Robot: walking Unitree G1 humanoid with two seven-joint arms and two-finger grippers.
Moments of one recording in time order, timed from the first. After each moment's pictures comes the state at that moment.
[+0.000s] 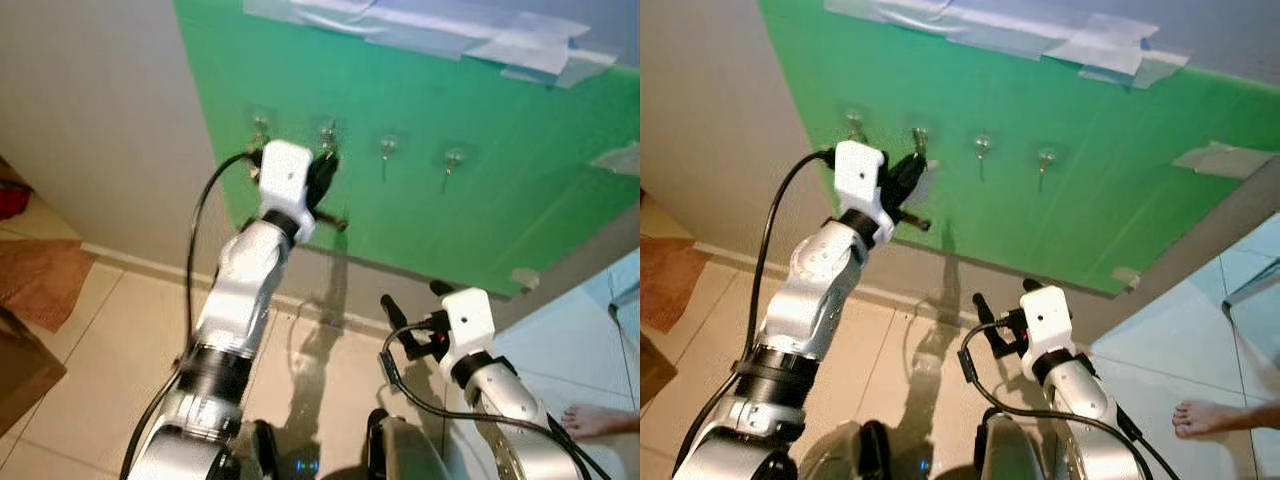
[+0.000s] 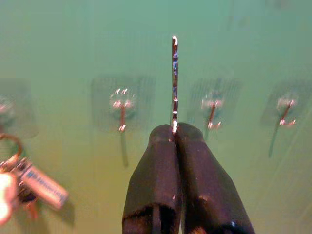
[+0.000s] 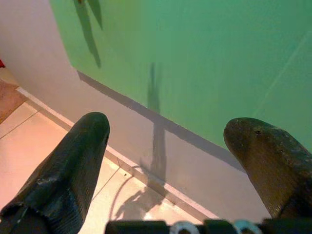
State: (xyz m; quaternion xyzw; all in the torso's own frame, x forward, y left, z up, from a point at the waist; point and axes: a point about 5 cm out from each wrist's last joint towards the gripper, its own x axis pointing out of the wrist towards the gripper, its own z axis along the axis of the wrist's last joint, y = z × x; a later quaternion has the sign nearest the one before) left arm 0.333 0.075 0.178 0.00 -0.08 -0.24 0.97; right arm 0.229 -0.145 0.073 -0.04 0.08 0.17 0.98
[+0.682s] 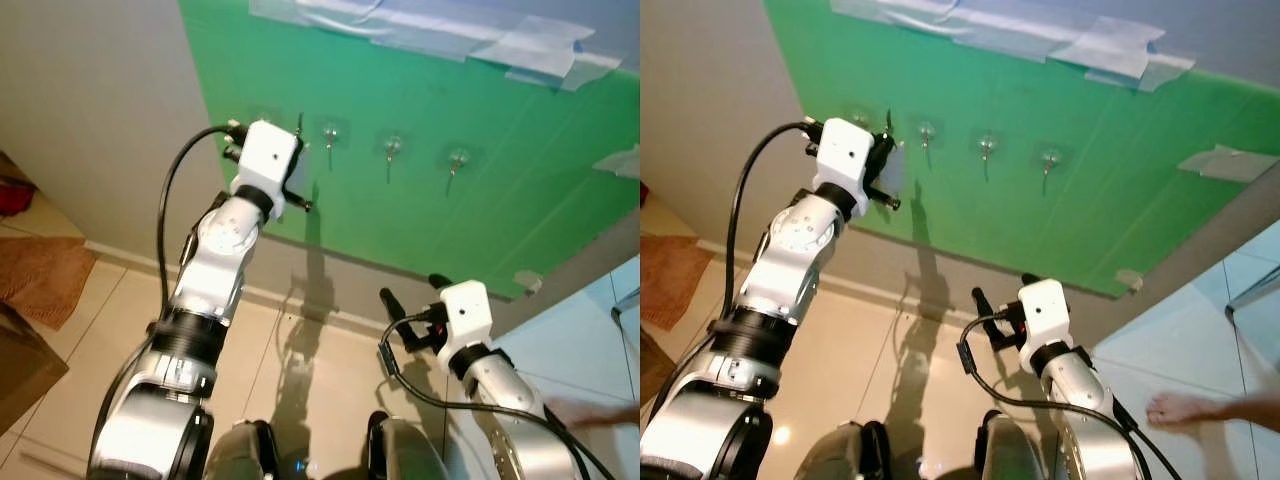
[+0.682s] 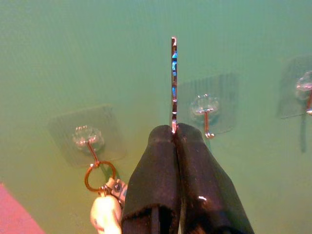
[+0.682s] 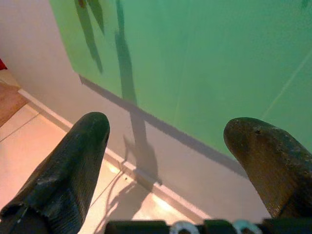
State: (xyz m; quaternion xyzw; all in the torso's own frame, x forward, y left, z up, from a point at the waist) left arm 0.369 0.106 0.193 0.15 -0.09 -0.17 0.97; right arm 0.237 -0.144 0.073 -0.03 0.09 0.17 0.98
